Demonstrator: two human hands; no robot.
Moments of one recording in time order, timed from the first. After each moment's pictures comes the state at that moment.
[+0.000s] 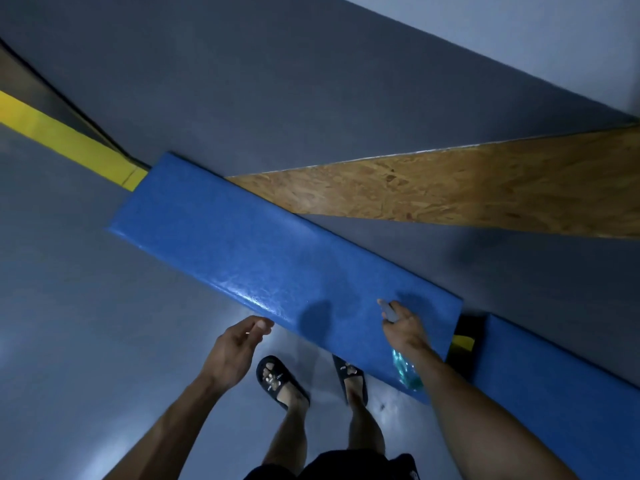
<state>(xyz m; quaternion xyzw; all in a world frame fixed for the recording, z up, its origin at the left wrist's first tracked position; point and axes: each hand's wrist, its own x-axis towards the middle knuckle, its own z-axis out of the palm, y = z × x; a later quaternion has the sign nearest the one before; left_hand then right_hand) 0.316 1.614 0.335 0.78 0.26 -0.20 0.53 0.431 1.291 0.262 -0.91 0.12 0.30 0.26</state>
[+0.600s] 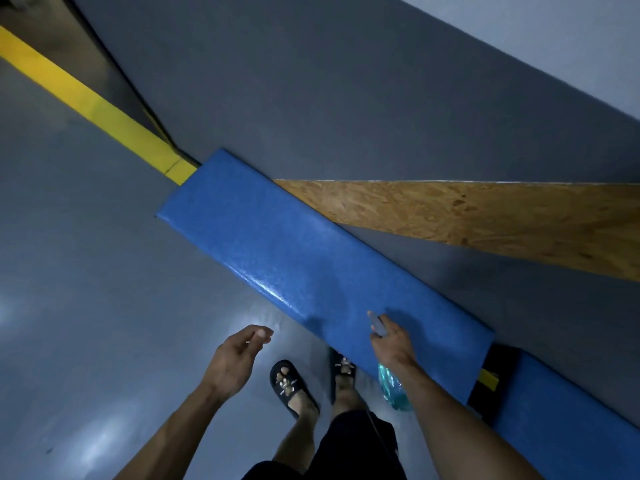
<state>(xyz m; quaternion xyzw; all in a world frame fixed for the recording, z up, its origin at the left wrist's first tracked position) 0.265 1.690 0.331 0.76 0.32 -0.17 0.54 0.405 1.406 0.261 -0.91 0.09 0.32 0.27</state>
